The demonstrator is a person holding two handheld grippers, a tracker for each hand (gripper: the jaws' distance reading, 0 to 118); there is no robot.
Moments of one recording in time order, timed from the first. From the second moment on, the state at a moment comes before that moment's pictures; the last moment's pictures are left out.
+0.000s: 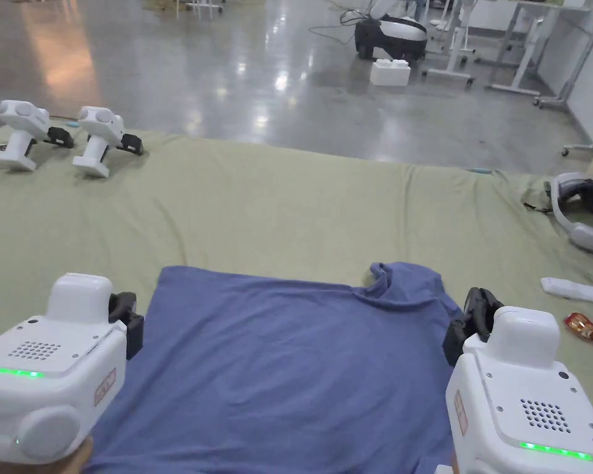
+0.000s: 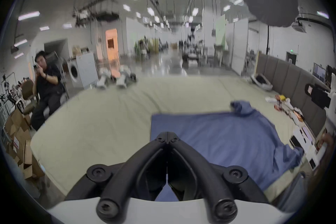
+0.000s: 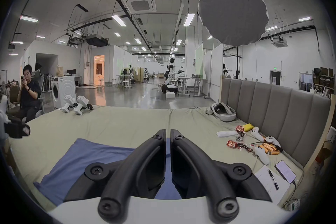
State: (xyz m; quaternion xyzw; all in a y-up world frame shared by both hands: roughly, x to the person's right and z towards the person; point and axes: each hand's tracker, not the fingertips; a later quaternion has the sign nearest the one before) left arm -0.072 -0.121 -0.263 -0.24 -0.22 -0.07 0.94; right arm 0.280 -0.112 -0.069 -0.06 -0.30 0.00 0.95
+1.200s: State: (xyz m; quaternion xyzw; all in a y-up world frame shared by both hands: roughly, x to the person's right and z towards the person) left arm -0.113 -0.265 -0.270 -0.55 -0.15 -0.11 0.82; right arm 0.284 -0.188 -0.051 -0.21 -0.27 -0.02 0.94
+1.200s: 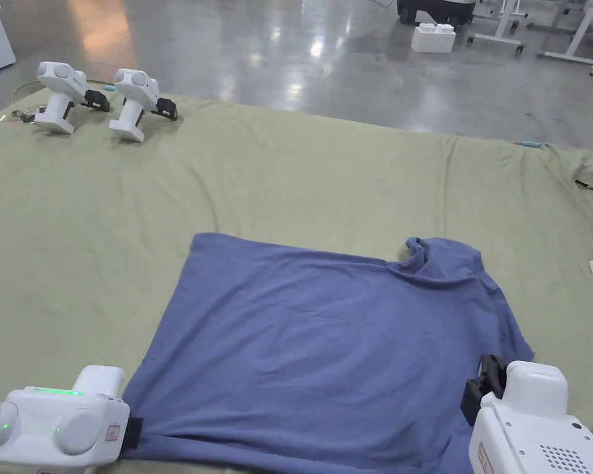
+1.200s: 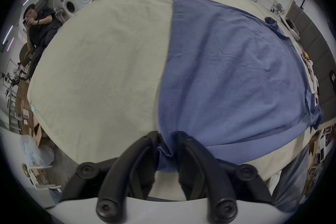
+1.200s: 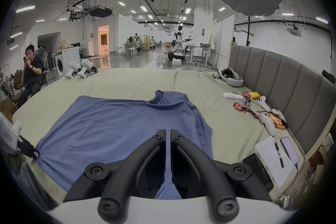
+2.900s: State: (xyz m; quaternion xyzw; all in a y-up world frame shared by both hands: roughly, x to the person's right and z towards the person) left arm -0.127 -0.240 -0.262 -0.54 -0.18 -0.07 0.82; right arm 0.360 -0.238 0.025 -0.53 -0.21 0.00 0.82
